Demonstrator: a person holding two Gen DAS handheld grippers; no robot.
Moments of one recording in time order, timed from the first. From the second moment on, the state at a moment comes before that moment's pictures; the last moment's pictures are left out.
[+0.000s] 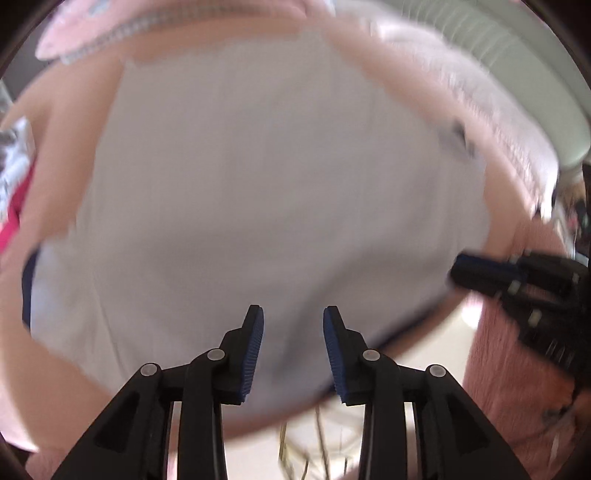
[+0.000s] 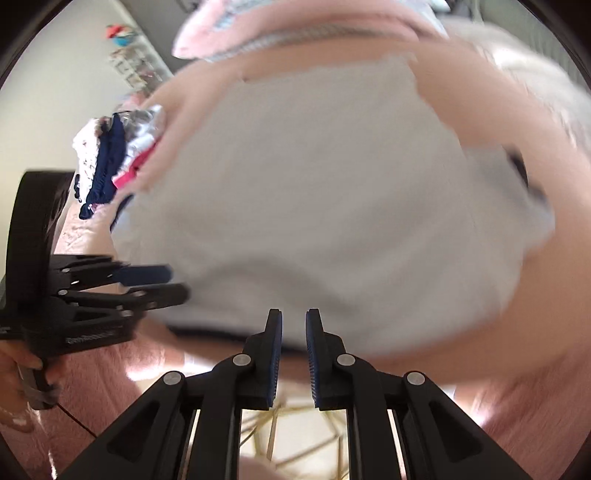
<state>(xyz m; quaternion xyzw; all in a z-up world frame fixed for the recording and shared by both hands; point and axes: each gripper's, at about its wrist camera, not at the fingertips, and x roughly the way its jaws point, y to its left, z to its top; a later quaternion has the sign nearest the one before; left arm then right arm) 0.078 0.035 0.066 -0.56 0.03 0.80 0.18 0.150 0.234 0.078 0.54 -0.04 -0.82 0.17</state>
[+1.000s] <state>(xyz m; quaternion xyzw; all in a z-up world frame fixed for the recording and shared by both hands) 0.082 0.045 0.062 -0.61 0.00 0.78 0.14 0.122 0.355 0.029 0.59 -0.16 -0.79 0.04</state>
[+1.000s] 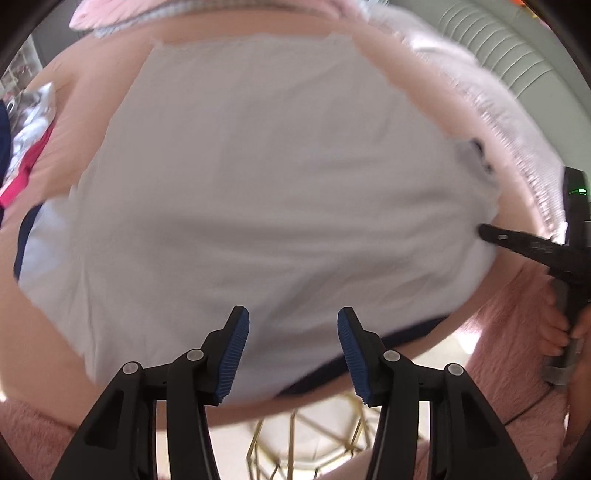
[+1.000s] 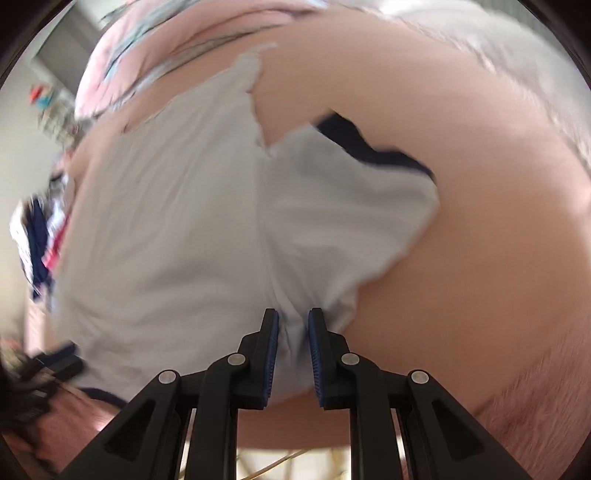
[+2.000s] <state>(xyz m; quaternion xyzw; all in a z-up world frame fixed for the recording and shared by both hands) 0.010 0.110 0.077 -0.56 -0.06 0.79 0.24 0.067 0.379 0.052 0.51 -0.09 -0.86 0.02</state>
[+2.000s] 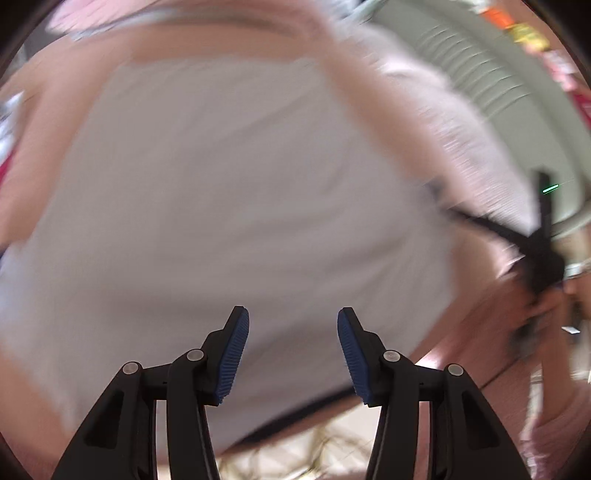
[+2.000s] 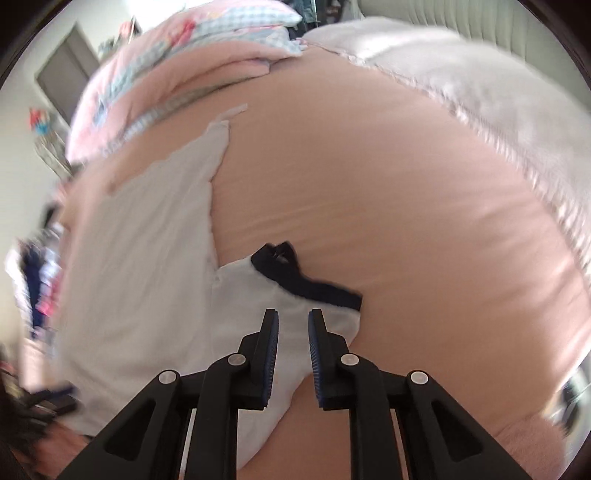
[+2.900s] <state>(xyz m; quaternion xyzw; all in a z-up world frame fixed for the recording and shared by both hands) -0.046 0.264 0.036 -0.49 0.07 0.83 0.26 -0.036 0.341 0.007 0.54 0.03 -0.80 0.25</state>
